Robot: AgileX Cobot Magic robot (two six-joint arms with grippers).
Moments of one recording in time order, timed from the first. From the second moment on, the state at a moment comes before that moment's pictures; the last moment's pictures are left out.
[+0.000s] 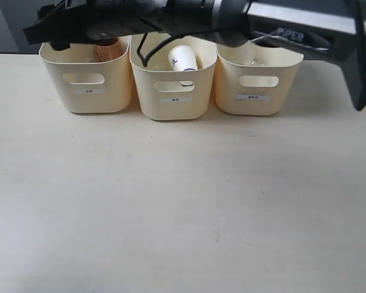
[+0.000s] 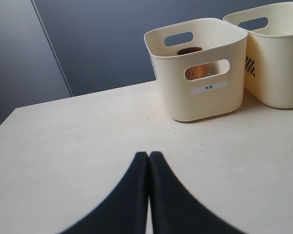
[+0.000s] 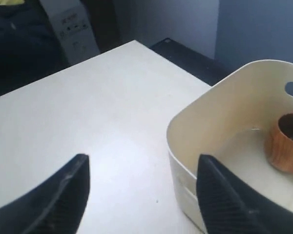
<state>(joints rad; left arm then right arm) -0.04 0.00 0.00 0.06 0.23 0.12 0.77 2.12 -1.86 0.73 0.31 -0.66</state>
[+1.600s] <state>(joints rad) -0.04 0.00 0.00 0.06 0.23 0.12 0.70 0.85 -1.21 -0.40 1.19 0.27</state>
